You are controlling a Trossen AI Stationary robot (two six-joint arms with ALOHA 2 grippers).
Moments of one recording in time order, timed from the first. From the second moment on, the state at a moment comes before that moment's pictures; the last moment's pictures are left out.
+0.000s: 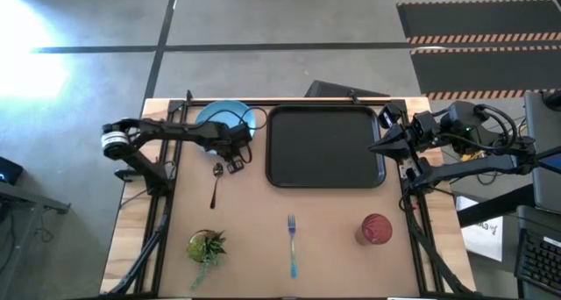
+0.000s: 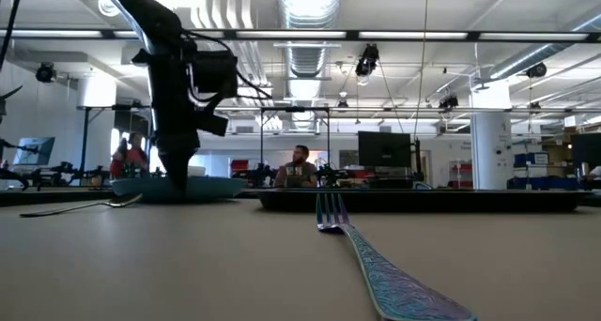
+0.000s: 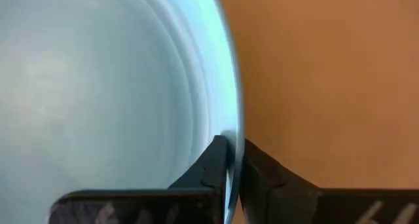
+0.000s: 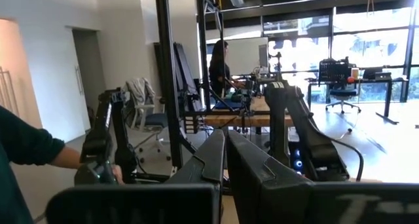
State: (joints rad) left arm 0.38 1.55 0.87 -0.67 -0.21 -0.05; right arm -0.02 0.68 1.02 -0.09 -0.31 0.11
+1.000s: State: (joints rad) left arm 0.10 1.97 1.63 -0.78 -0.16 0.14; right arm -0.02 0.68 1.02 -0.10 -0.31 0.11
